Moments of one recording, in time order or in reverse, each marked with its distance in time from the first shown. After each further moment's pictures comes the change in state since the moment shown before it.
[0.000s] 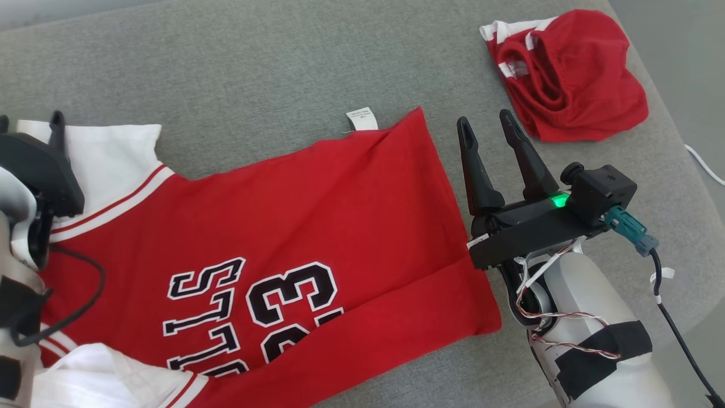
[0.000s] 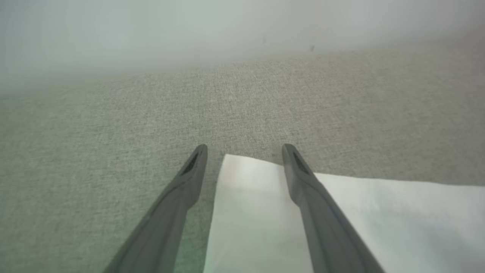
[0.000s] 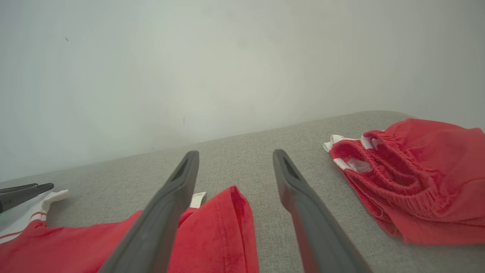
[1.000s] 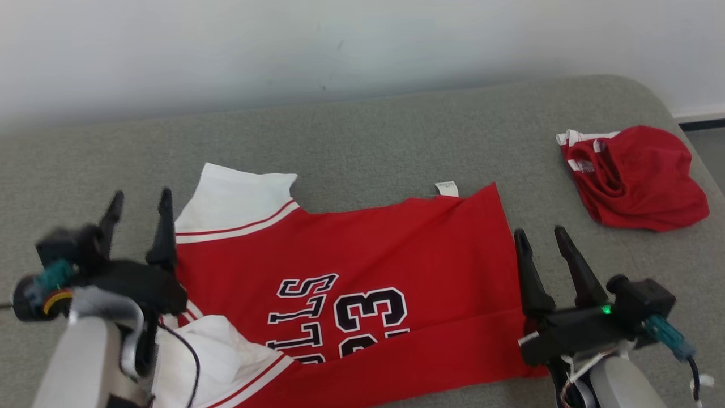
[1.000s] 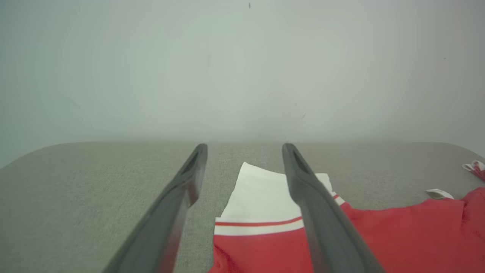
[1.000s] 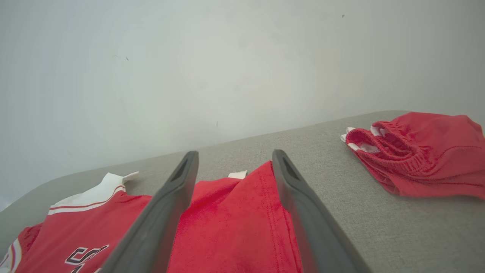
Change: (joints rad) left arm 0.490 -0.221 0.083 -0.434 0.025 -0.034 -0.272; right arm 0.390 -0.051 -0.139 -0.135 -0.042 0.000 0.000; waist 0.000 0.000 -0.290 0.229
